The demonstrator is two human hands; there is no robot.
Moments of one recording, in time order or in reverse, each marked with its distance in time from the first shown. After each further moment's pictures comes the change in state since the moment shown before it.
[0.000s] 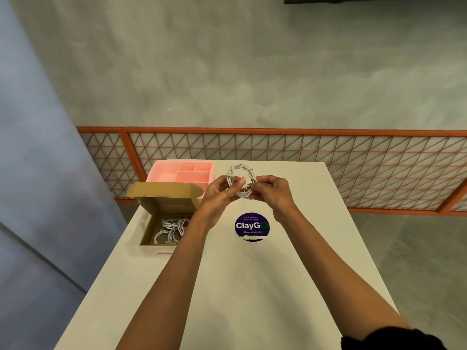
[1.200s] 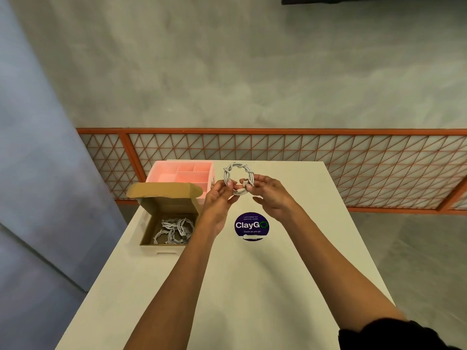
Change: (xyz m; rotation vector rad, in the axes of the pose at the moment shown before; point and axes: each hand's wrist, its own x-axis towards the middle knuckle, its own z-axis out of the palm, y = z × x) left_hand -0.010 -0.013 0.008 -0.154 0.096 0.059; right_hand 0.009 0.006 -0.002 0.116 -0.244 0.097
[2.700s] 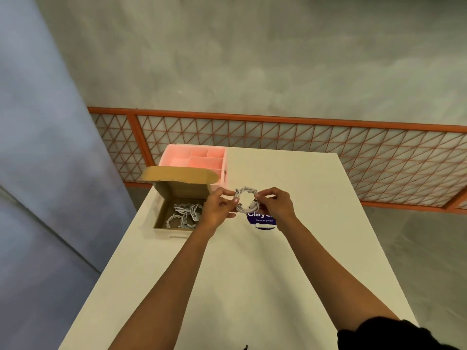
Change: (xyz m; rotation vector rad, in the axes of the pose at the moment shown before) left_hand -0.008 -0.021 -0.066 0.530 0.064 -0.106; right_hand 0.006 0.065 0.011 -0.291 0.338 0.023
